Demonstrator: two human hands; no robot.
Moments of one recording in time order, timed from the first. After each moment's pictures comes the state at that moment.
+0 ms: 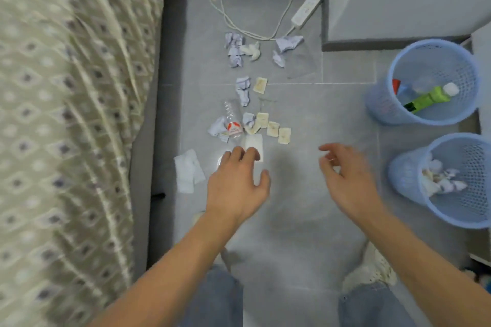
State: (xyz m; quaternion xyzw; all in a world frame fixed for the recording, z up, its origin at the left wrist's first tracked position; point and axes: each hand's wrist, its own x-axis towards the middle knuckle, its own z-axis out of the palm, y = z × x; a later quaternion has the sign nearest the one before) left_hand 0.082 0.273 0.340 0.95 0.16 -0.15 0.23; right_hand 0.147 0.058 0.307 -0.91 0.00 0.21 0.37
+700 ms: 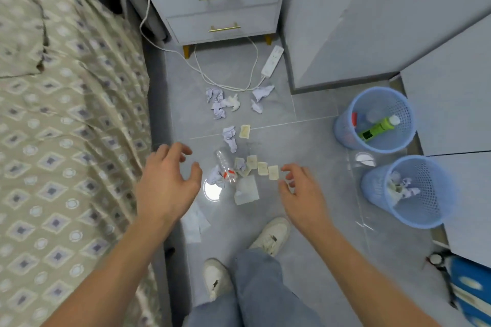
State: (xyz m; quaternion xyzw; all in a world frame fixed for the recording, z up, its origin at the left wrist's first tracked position) left_hand 0.220 0.443 0.469 0.95 0.18 -0.08 0.24; right_hand 0.214 0.183 0.409 -0.90 0.10 0.21 0.37
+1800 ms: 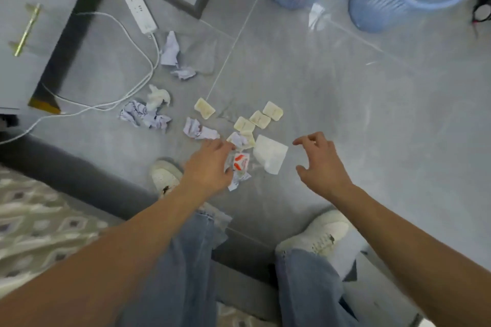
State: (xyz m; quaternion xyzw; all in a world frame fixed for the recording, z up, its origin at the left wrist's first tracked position) left_hand 0.343 0.454 0.159 0.81 -0.41 -0.41 0.05; right_hand 0.141 0.276 0.165 -0.83 0.41 0.23 0.31
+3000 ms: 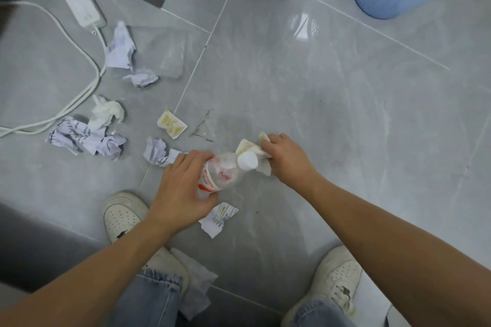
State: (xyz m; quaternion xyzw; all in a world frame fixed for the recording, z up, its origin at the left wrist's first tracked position) left_hand 0.347 0.452 0.020 0.81 -0.44 -0.32 0.22; right_hand 0.177 0.242 -0.058 -0.93 0.25 0.13 0.24
